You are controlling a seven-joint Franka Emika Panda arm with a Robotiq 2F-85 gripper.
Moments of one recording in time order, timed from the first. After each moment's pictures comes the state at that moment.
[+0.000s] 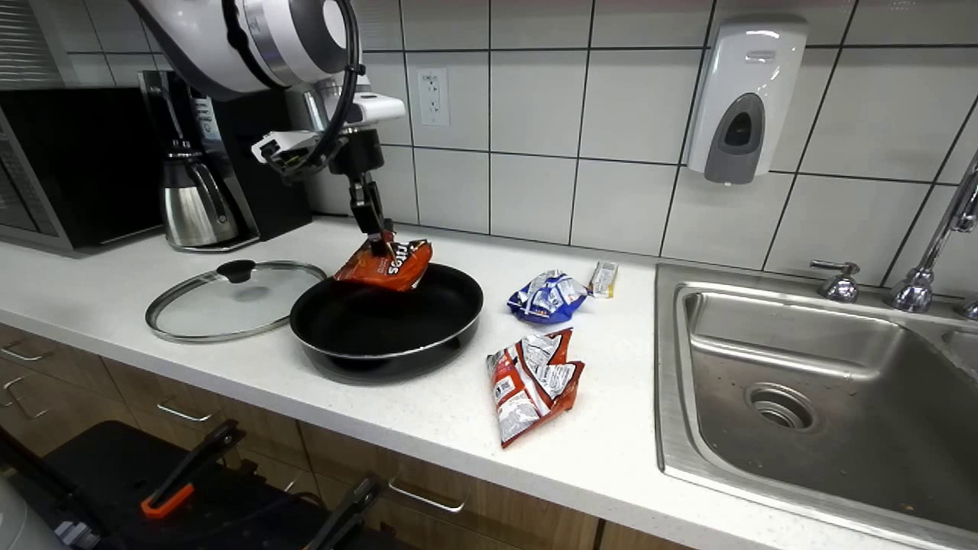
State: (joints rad) arm 0.16 0.04 -0.03 -2.40 -0.25 2.40 1.28
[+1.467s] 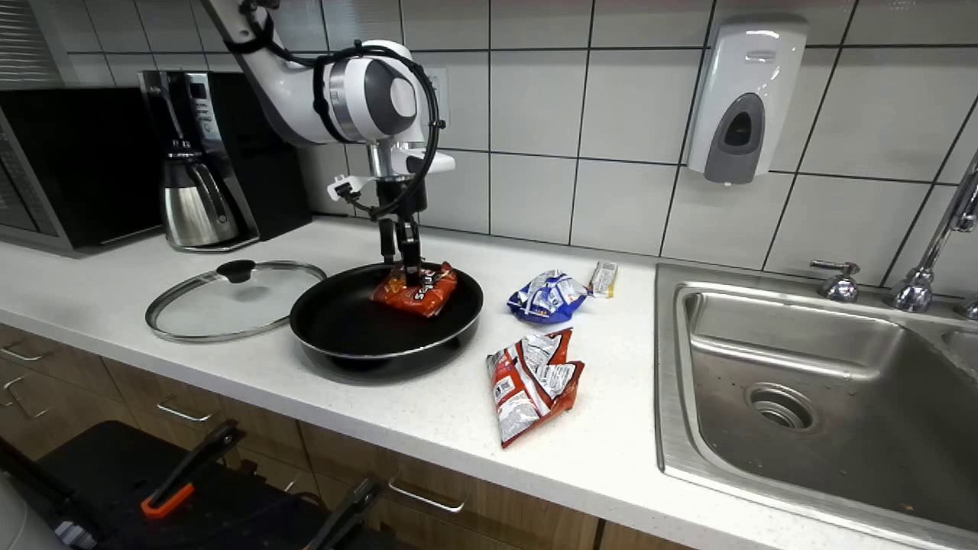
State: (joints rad) arm 0.11 0.37 -0.04 -2.15 -0.14 2.38 1.04
